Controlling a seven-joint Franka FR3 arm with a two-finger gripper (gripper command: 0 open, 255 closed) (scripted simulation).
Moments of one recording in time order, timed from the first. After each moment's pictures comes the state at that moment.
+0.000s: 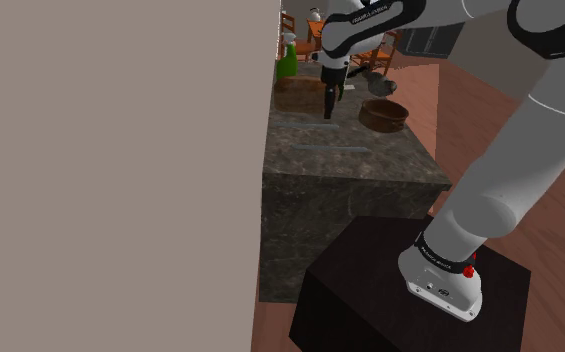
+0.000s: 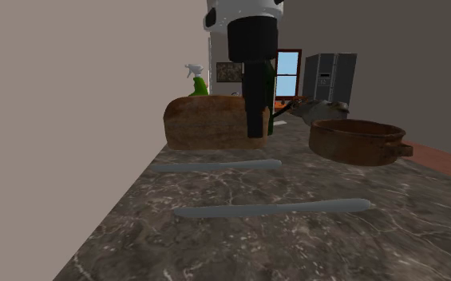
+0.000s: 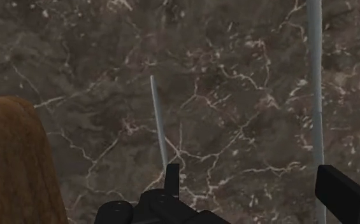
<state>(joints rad) 0.02 -0.03 -0.26 -2.09 -0.04 2.02 -0.83</state>
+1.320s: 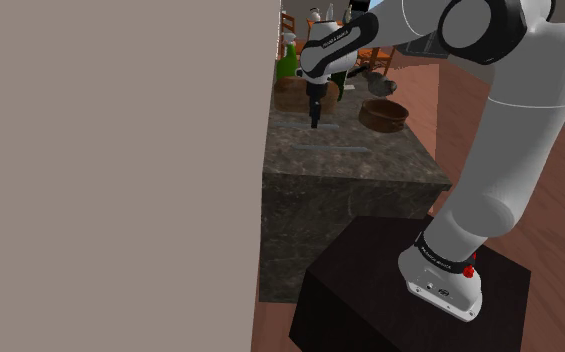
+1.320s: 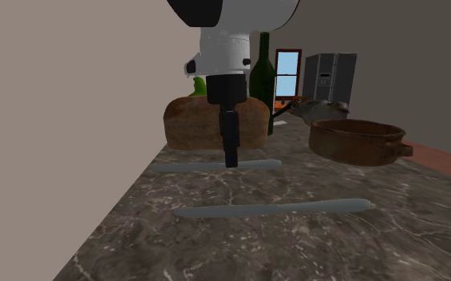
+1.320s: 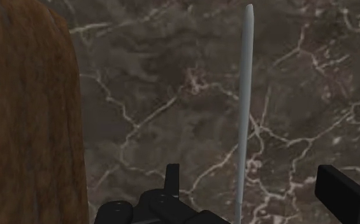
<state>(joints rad) 0.00 0.24 -0.26 -1.94 0.02 2.15 -1.01</state>
